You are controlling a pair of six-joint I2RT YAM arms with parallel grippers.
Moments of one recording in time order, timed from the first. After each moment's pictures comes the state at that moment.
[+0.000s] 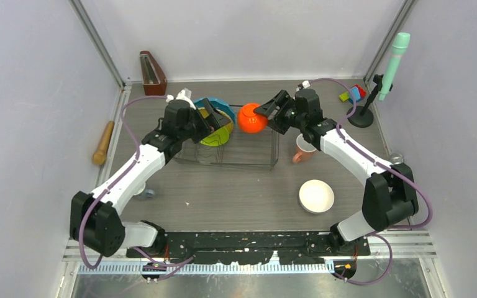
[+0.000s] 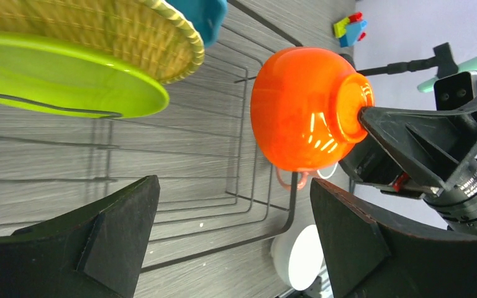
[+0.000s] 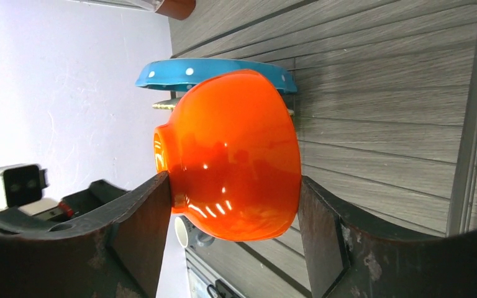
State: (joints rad) left arm -0.43 1.32 1.04 -0.19 0.14 -0.88; right arm 0.40 1.49 1.12 -0.08 -0.25 1.05
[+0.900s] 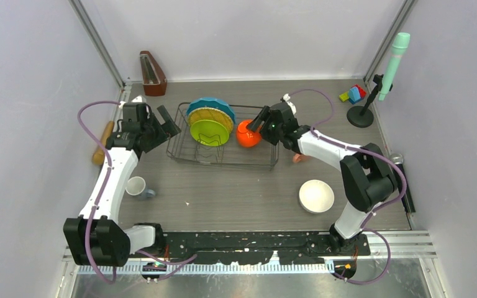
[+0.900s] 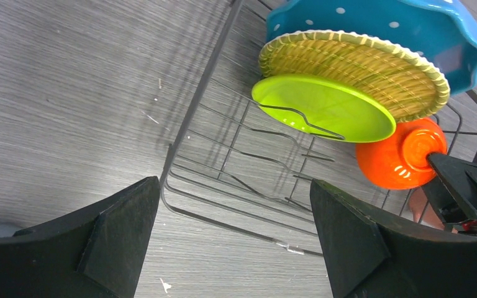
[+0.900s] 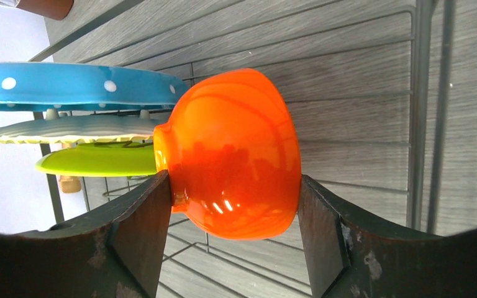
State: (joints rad) left arm -0.04 1.19 1.09 -0.63 0.06 -0.56; right arm 0.52 1.69 1.09 -0.03 0.03 0.95
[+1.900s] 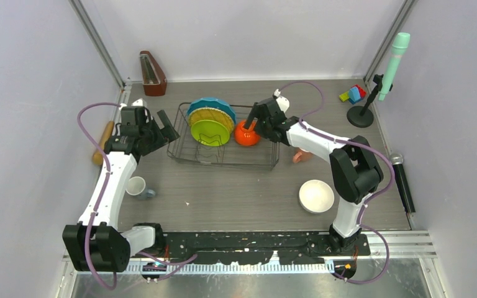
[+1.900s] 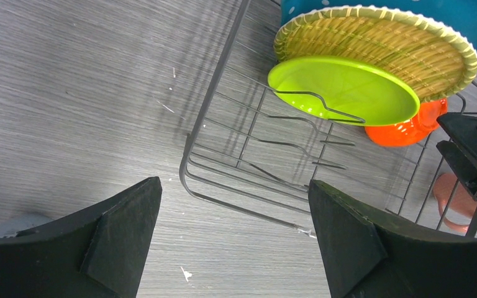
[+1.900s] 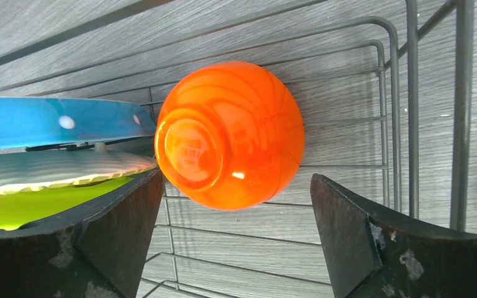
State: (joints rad) left arm -0.02 1.16 1.06 -0.66 0.06 -0.49; right arm 0.57 1.82 1.29 -0.21 0.22 0.89
